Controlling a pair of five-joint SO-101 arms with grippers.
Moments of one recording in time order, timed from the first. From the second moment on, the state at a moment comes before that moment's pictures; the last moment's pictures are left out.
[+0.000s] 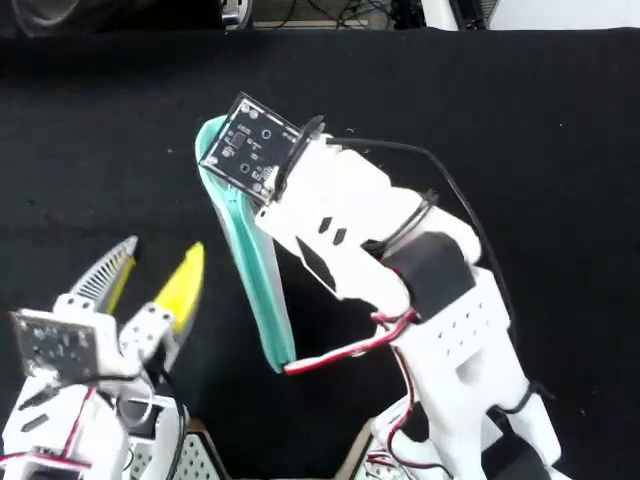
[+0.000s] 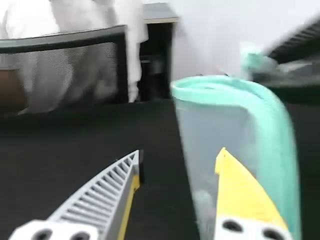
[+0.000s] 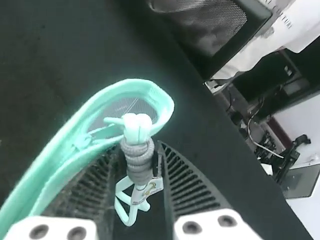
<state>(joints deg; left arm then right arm) 5.7 -102.9 51.2 72.3 -3.9 -34.2 -31.6 2.4 70.2 29.9</state>
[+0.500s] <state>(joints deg) 17.7 -103.8 49.5 71.9 0.2 -34.5 -31.6 2.4 70.2 30.0</state>
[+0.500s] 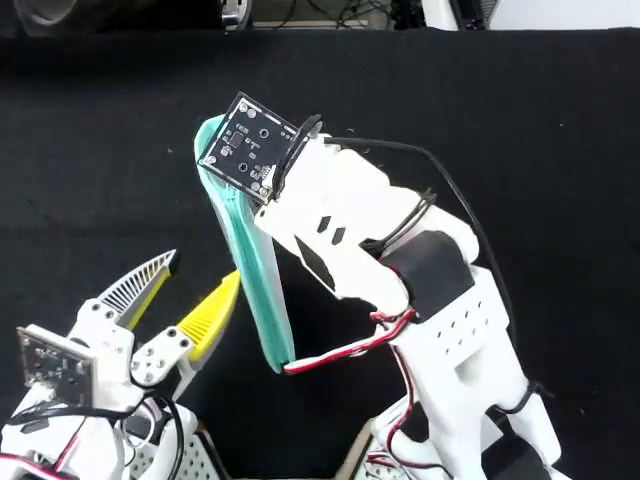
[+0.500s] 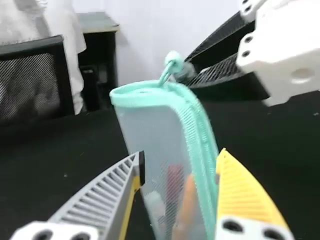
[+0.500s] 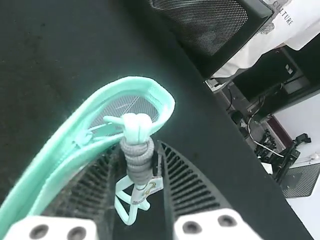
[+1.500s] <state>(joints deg) 11.6 -97.8 54.3 63.3 0.7 -37.1 -31.8 2.4 73.9 30.0</state>
